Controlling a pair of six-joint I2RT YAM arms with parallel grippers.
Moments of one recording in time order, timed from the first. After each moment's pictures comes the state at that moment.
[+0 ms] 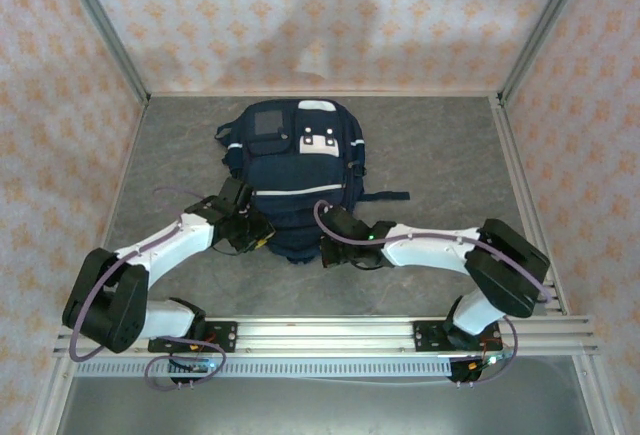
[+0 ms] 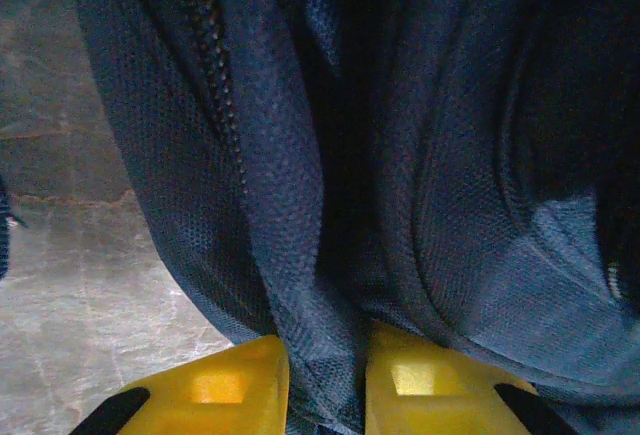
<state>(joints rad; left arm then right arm) -0.34 1.30 0.66 -0.50 0.24 -1.06 0.98 1.53 0.80 -0.28 0.03 0.66</state>
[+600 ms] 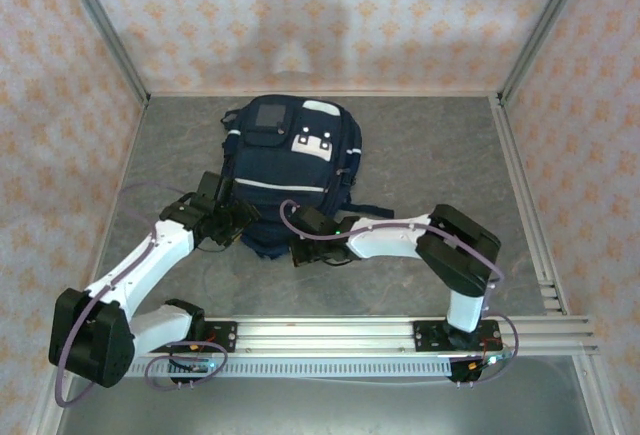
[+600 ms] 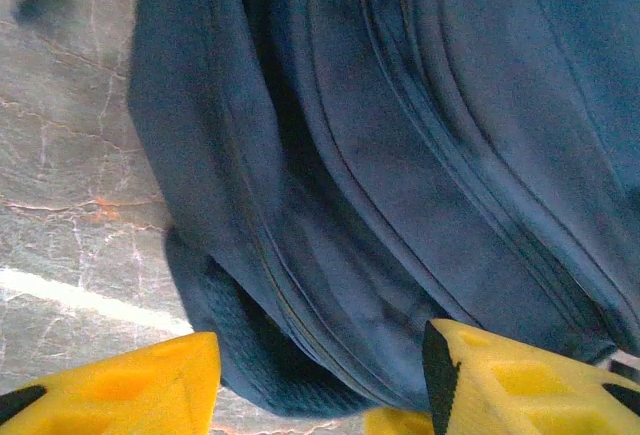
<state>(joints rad) -0.27 1.12 0.72 -0.67 0.11 -1.02 1.05 1.83 1.03 -0.17 -0.09 0.69</state>
